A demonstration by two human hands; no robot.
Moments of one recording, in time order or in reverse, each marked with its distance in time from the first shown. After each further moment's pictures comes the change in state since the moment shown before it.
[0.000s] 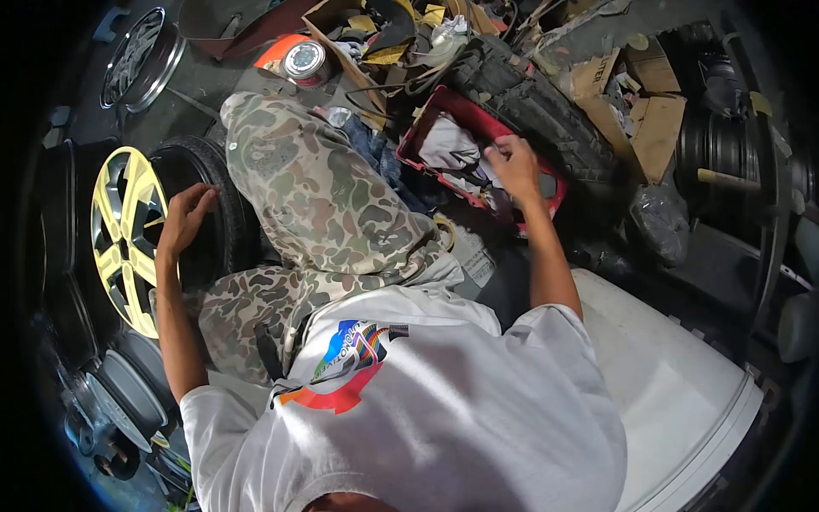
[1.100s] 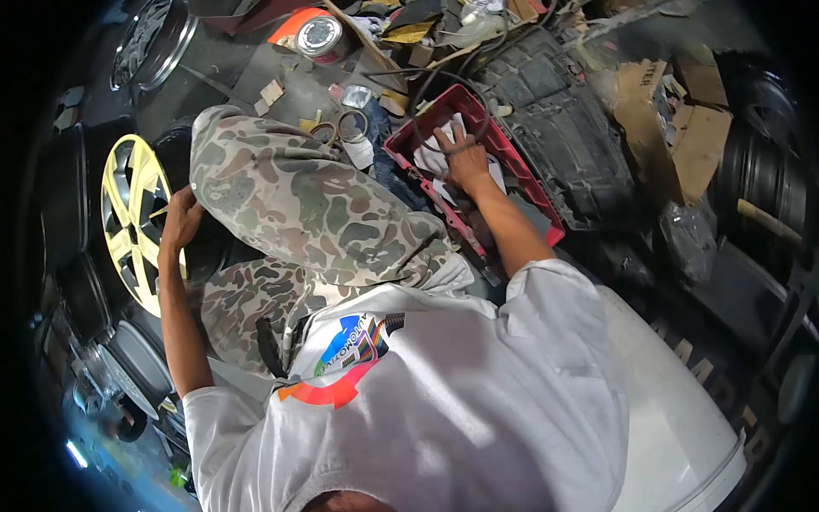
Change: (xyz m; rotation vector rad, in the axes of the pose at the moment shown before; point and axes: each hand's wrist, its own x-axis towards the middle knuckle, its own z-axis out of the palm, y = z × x) left_hand -0.004 -0.034 0.004 -0.017 0.034 -0.035; right_hand 0.007 -0.025 0.136 -0.556 -0.489 -0.354
